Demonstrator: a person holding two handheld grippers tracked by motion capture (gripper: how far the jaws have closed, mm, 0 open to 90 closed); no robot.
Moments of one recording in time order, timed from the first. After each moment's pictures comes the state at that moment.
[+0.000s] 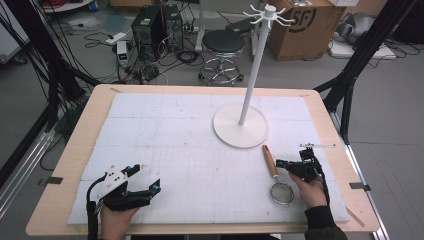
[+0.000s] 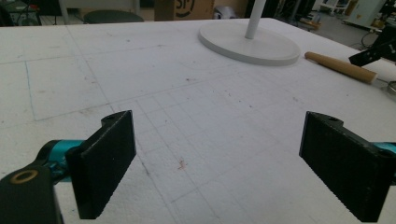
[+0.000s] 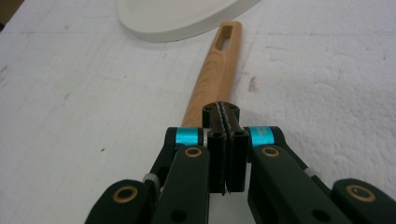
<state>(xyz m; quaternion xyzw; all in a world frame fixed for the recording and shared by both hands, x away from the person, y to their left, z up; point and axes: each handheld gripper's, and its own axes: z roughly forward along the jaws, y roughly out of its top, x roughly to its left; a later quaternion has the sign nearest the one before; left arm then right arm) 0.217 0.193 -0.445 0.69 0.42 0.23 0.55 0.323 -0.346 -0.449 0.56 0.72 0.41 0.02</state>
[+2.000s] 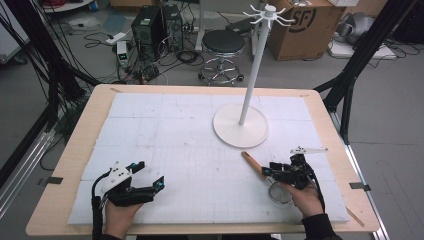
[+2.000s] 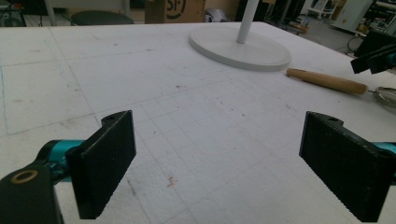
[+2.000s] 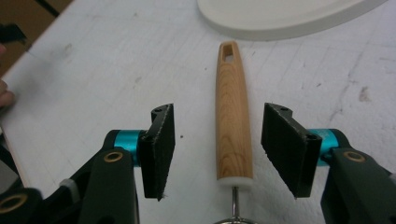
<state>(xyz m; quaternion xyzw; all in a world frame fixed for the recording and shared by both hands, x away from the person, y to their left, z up) 0.228 0.185 -0.444 0.69 0.40 0.21 0.56 0.293 -0.311 -0.431 0.48 0.76 0.45 0.02</state>
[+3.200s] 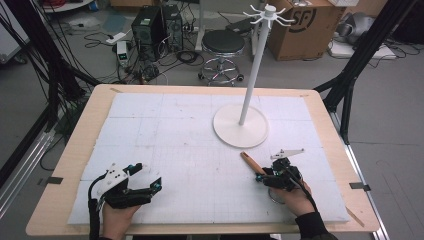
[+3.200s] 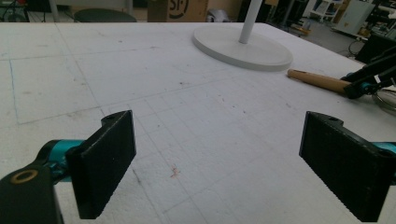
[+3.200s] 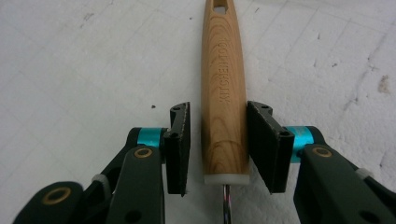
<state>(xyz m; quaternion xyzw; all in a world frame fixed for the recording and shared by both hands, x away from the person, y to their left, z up) 0.222 0.192 -0.445 0.68 0.41 0.21 0.56 0.293 -0.275 -0.442 0.44 0.83 0.32 0.09</state>
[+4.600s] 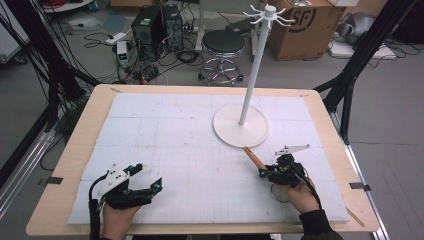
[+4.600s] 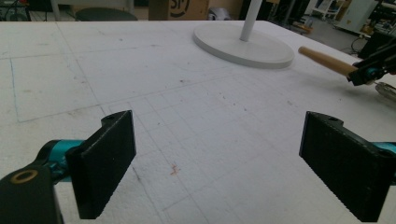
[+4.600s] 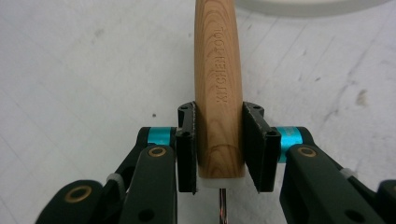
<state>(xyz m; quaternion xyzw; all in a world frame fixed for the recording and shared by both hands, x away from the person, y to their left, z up) 0.222 0.190 -0.446 0.69 0.41 0.21 0.56 0.300 -0.289 -0.429 0.44 0.82 0.35 0.07</state>
